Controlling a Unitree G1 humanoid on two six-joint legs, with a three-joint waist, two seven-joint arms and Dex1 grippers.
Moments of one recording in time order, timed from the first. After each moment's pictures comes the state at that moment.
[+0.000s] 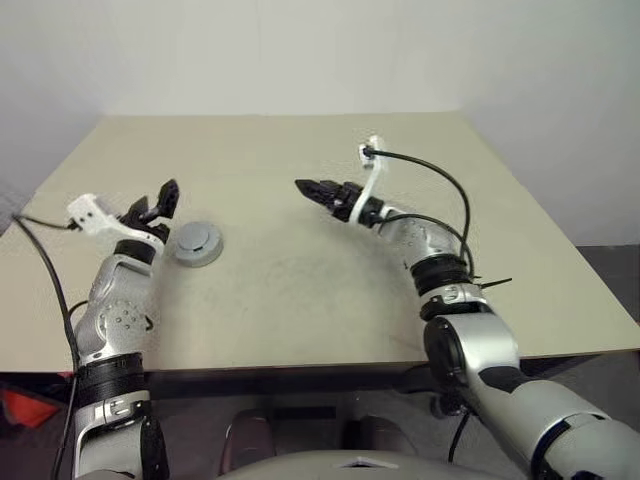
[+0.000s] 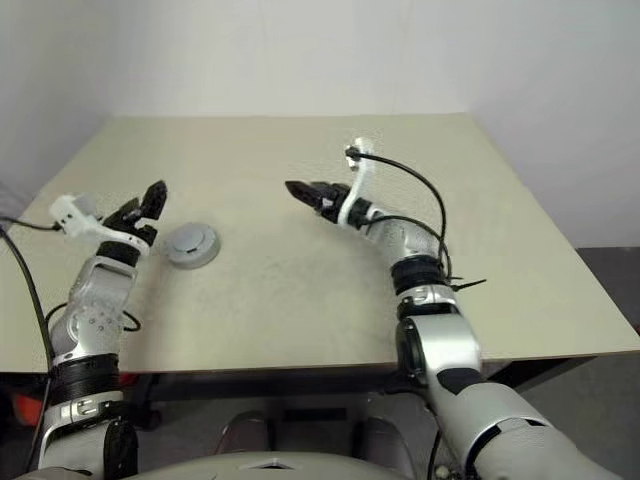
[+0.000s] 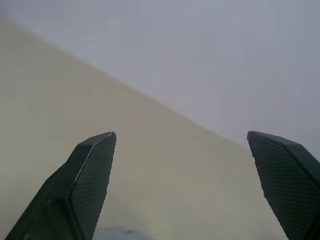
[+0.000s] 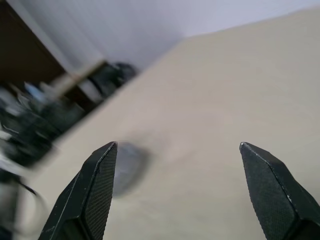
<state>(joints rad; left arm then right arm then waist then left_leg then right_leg) -0.30 0.33 0.35 0.02 -0.73 0.29 -0.26 -0.92 -0.15 -0.10 0.79 0.36 0.37 0.84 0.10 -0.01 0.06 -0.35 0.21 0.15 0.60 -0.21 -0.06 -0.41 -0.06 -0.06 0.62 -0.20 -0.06</state>
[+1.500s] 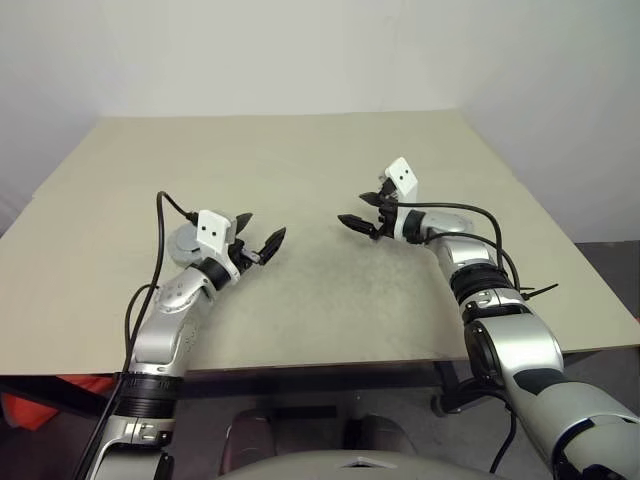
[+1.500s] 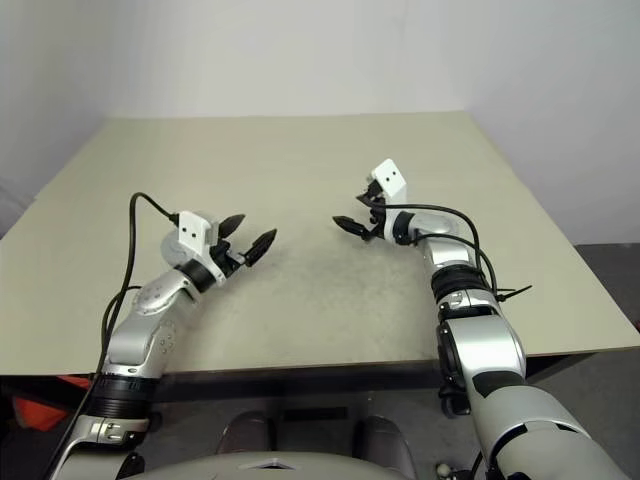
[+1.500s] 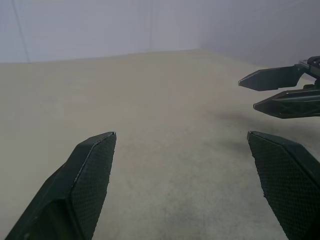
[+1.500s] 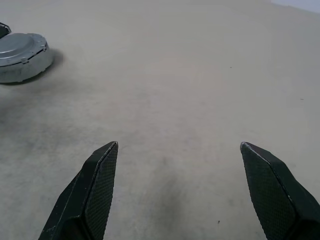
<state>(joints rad) -0.21 0.27 0.02 -0.03 -0.34 0.20 -0.50 -0.87 -0.30 0.00 0.96 0.10 -0.01 0.91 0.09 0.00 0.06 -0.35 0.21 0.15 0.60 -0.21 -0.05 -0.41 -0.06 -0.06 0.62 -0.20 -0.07</state>
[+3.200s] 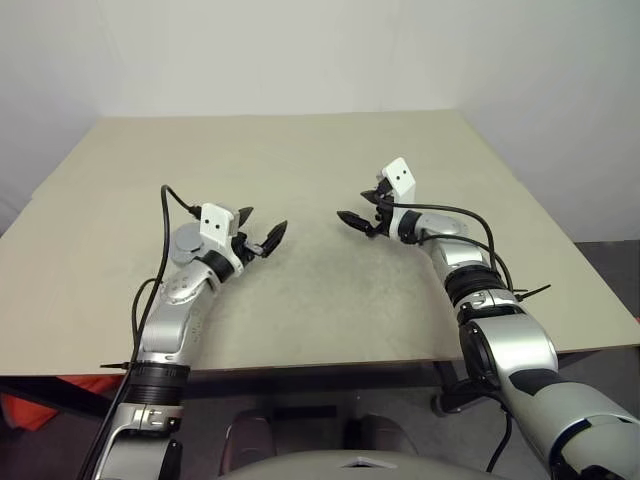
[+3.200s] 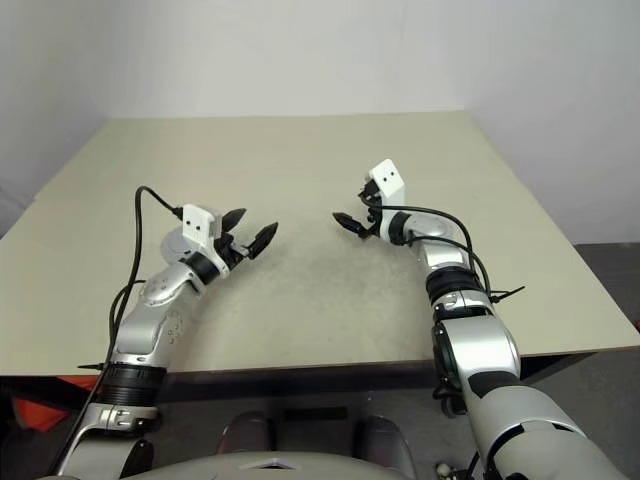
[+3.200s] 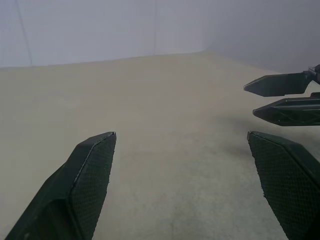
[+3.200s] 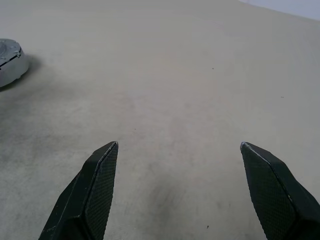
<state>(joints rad) -0.27 0.24 0.04 0.04 -0.31 0.19 -0.50 -0.87 -0.28 0.00 0.99 0.10 -0.04 0.81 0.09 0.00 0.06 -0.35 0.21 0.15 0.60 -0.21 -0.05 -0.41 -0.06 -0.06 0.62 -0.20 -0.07</state>
